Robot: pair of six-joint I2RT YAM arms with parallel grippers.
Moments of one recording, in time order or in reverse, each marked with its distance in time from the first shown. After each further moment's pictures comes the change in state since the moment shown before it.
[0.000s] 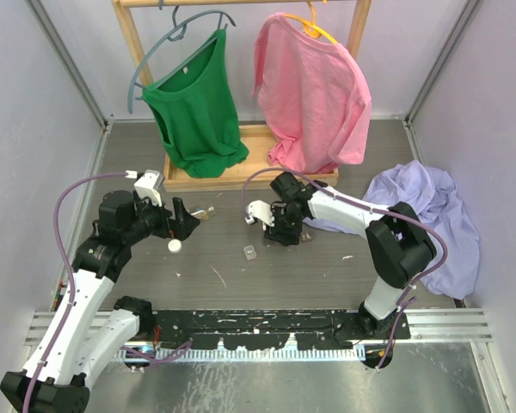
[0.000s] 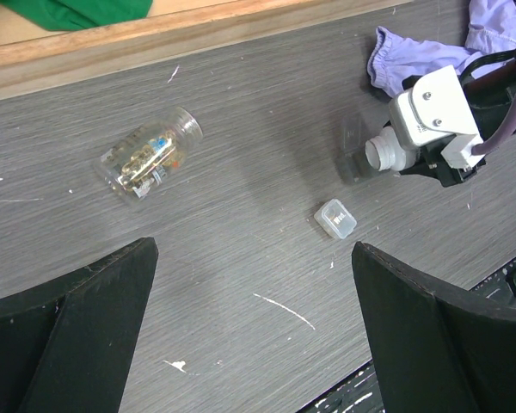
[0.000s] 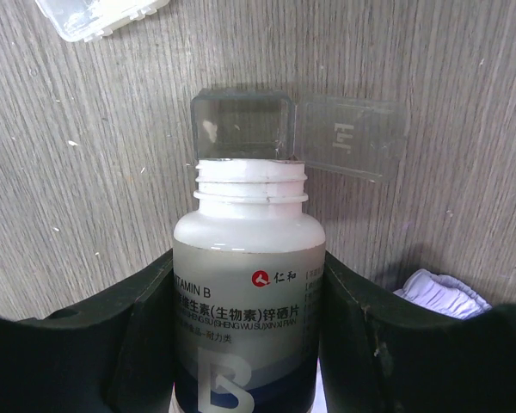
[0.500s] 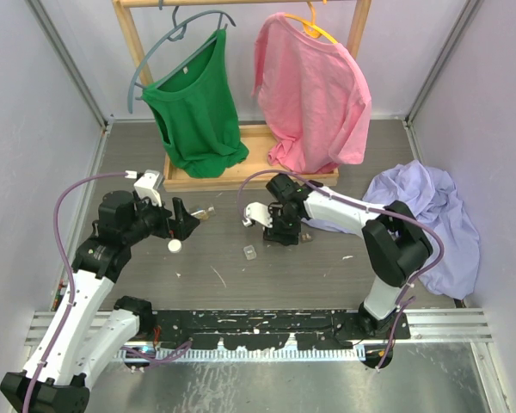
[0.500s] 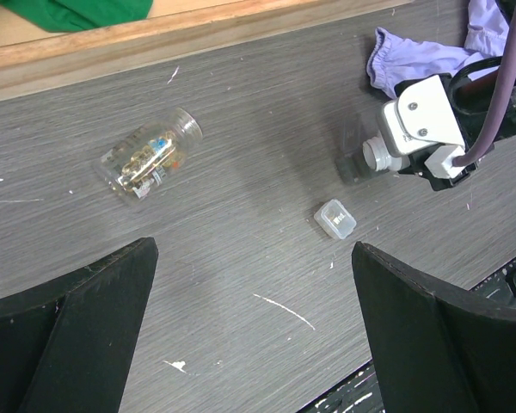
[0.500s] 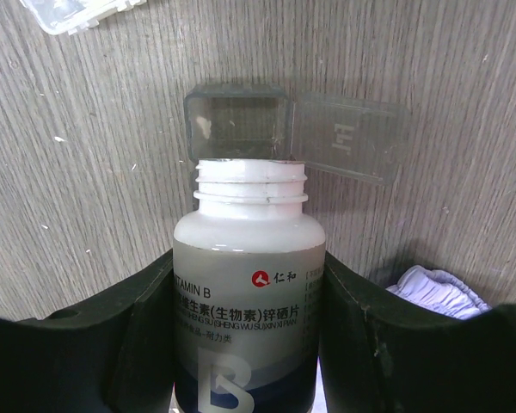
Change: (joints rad) left arm 0.000 -0.003 0.000 0.000 0.000 0.000; right arm 0.030 0.019 0.026 -0.023 0.064 0.000
